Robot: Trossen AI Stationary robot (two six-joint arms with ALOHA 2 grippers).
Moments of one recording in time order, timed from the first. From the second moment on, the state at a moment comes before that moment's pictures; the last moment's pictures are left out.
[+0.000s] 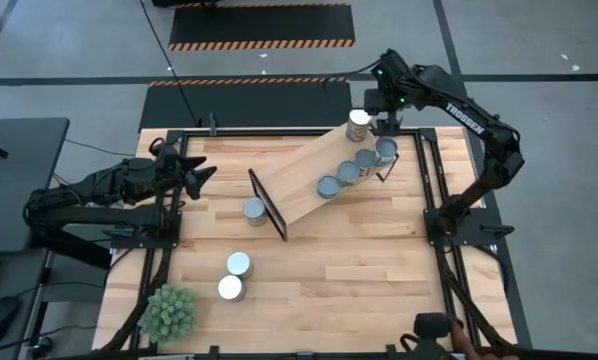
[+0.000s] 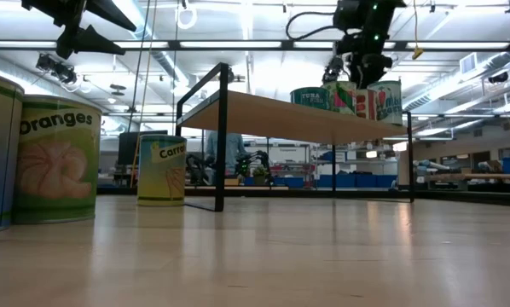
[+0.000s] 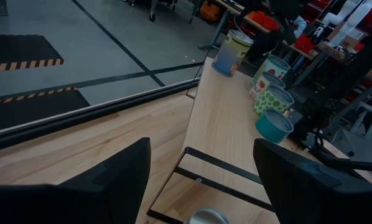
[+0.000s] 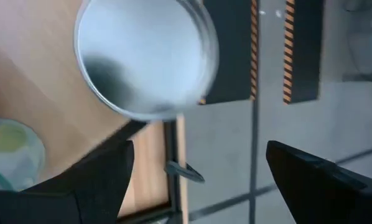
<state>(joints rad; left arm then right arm) 0.10 0.47 0.71 -0.56 -0.50 -0.59 -0.79 1.54 1.67 -1.18 0.17 -0.82</state>
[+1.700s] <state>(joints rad) 0.06 1.13 0.71 -0.55 -0.09 -0.52 -0.20 1.51 1.67 -0.72 0.35 -0.30</state>
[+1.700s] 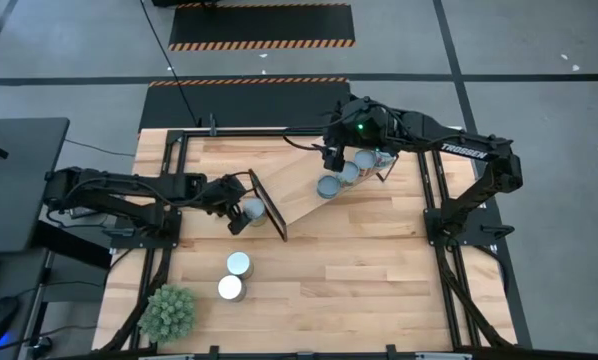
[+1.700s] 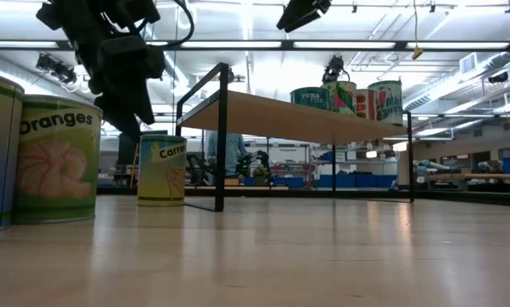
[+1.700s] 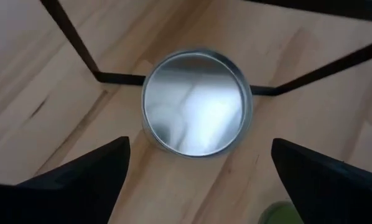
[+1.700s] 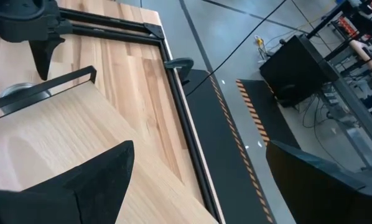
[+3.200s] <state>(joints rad) 0.06 1.33 0.71 -0.37 -0.18 -0.40 -0.20 1.51 1.67 -0.72 0.34 -0.29</state>
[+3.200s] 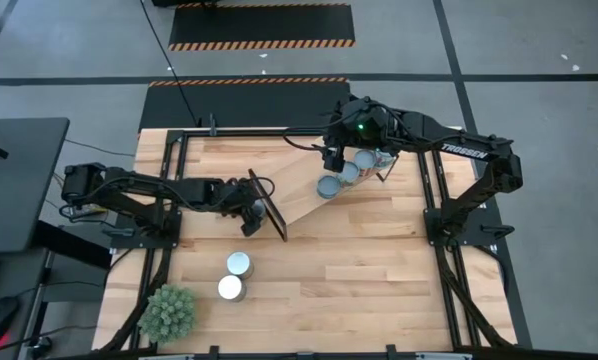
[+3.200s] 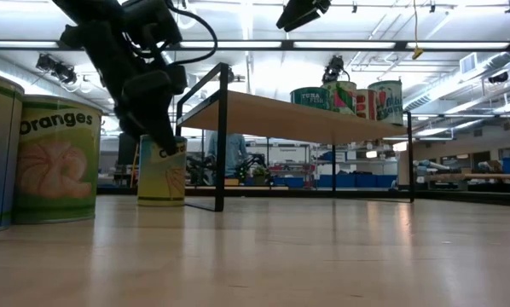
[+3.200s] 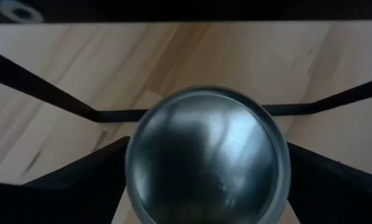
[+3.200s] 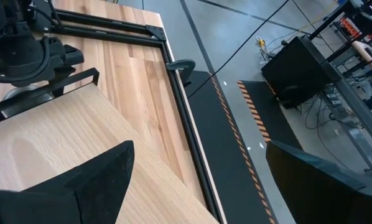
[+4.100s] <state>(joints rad) 0.32 1.11 1.06 -1.01 -0.27 -0.16 -0.22 1.51 1.67 -0.69 0.34 -0.32</state>
